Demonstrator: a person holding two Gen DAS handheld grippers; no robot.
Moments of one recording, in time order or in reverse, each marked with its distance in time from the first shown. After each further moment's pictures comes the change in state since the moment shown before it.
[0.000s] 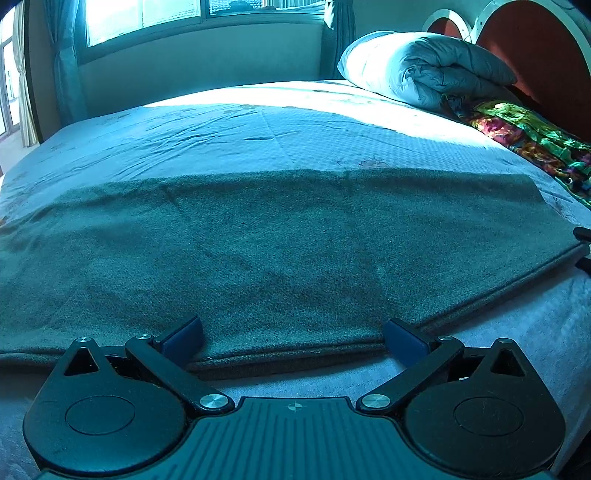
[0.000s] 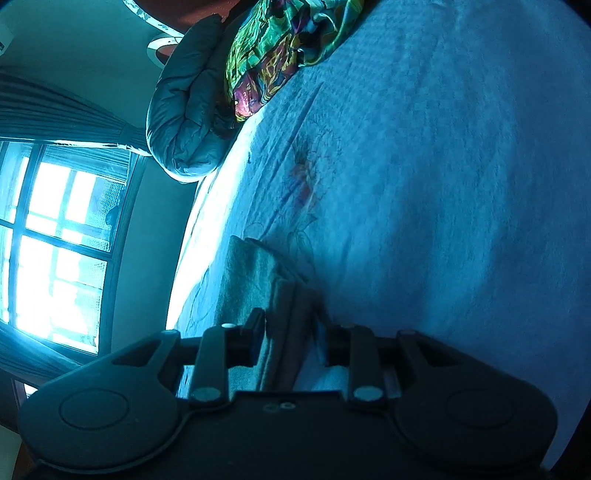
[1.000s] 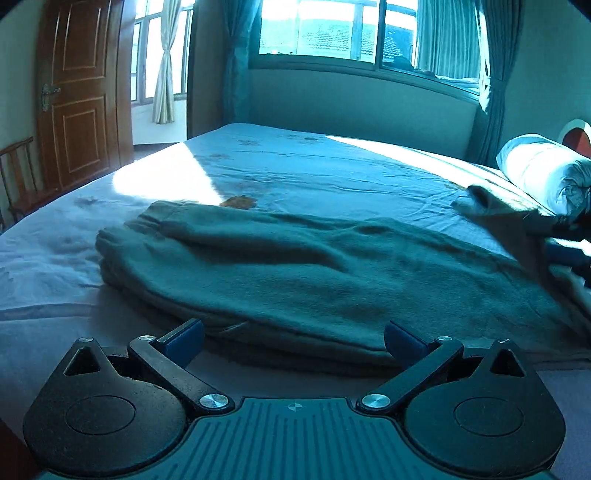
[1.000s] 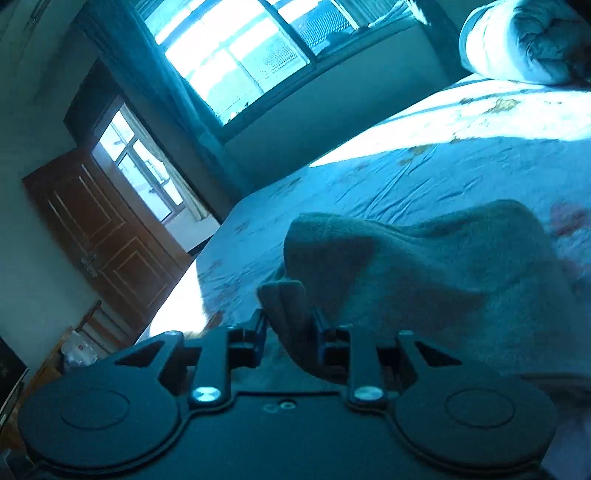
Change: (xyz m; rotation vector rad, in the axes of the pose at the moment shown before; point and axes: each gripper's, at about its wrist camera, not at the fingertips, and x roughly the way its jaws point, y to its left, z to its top) left arm -0.103 0.309 -0.061 -0.330 -0.146 0.283; right arm 0.080 0.261 -0.368 -0.859 0.519 0.269
